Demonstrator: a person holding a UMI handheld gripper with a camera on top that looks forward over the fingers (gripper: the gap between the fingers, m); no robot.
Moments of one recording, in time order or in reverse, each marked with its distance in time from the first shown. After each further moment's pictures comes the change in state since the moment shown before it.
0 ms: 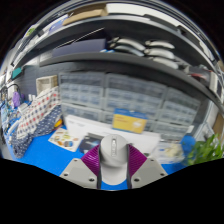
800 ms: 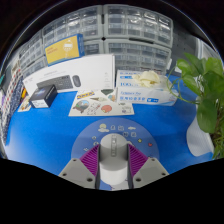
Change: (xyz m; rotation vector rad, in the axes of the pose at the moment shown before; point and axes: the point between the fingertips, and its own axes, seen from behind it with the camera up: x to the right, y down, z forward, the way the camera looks) arm 0.186 0.277 0.059 -0.385 0.043 0.213
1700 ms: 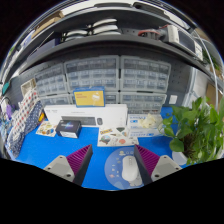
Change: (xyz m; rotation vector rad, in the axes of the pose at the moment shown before) arm -0.069 -0.104 -0.159 0.260 0.006 -0.001
